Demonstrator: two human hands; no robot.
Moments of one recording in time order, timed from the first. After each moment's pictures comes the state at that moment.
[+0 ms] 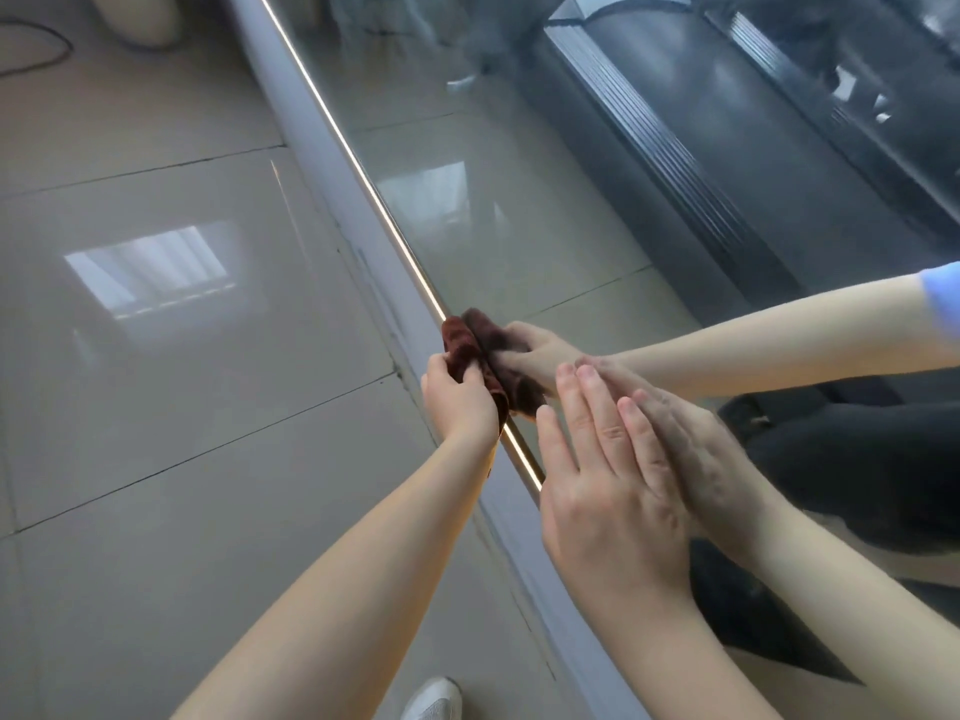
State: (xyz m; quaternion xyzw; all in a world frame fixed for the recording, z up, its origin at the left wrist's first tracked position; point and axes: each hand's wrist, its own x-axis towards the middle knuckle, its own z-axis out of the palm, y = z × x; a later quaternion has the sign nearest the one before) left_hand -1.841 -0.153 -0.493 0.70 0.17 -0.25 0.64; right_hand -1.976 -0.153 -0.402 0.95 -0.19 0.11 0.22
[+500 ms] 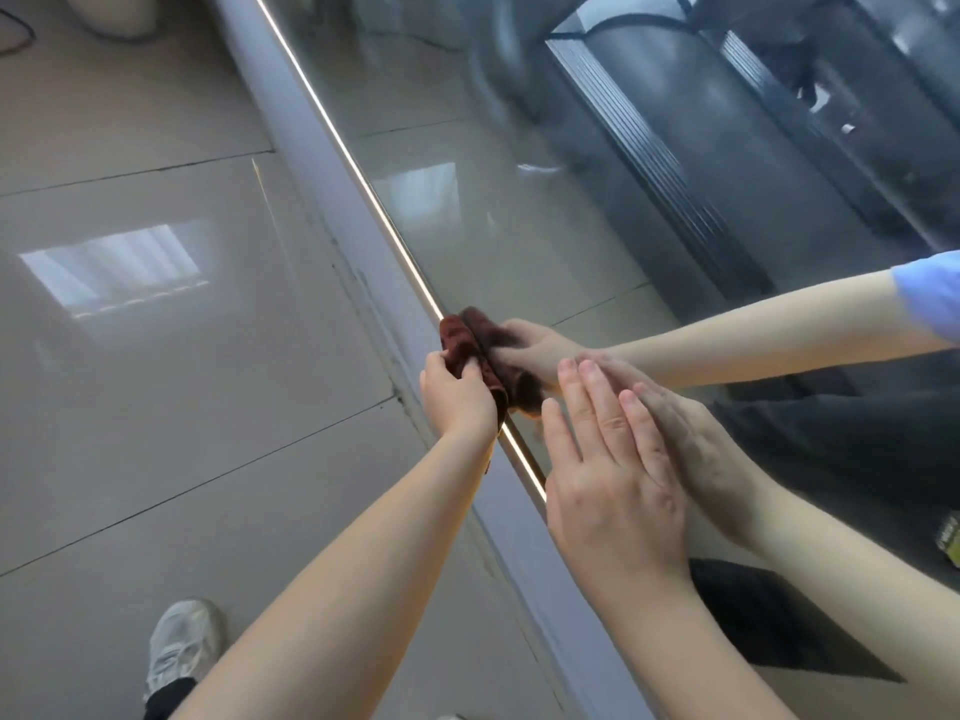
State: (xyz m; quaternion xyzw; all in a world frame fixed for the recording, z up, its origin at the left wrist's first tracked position) left_hand -1.760 -0.163 -0.499 0.71 0.17 -0.28 0.63; right_hand -1.893 -0.164 -0.401 0.95 -0.20 0.09 0.24
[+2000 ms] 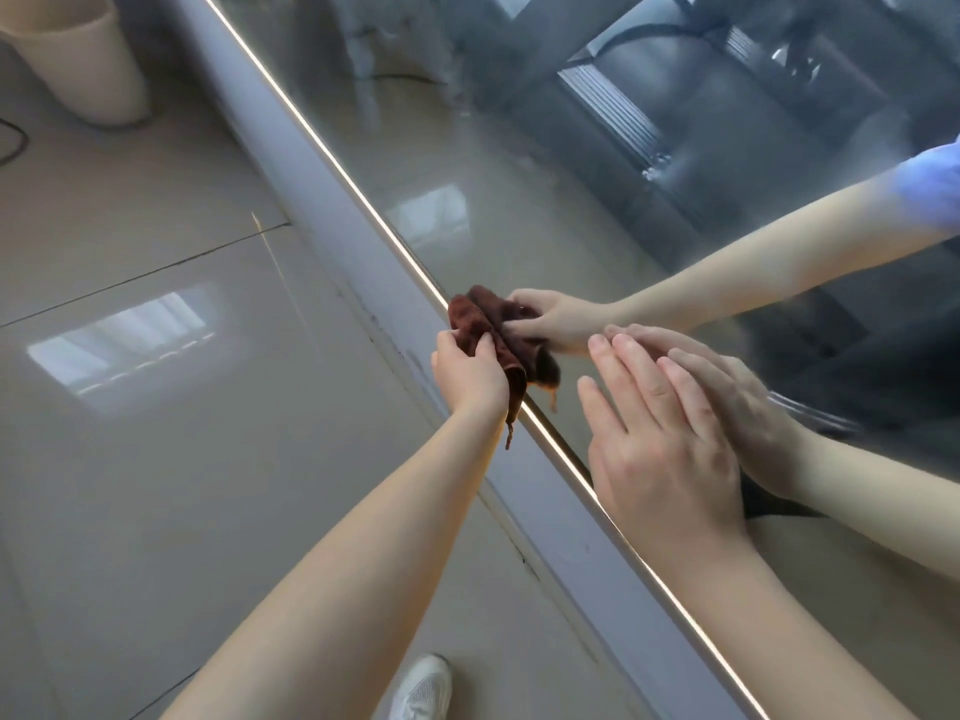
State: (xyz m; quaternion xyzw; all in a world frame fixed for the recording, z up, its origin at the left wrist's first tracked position) left_hand -1.542 -0.180 -0.491 0.71 0.11 -0.32 0.62; right_hand -1.696 -0.193 -0.405 0.93 -0.18 0.16 0.27
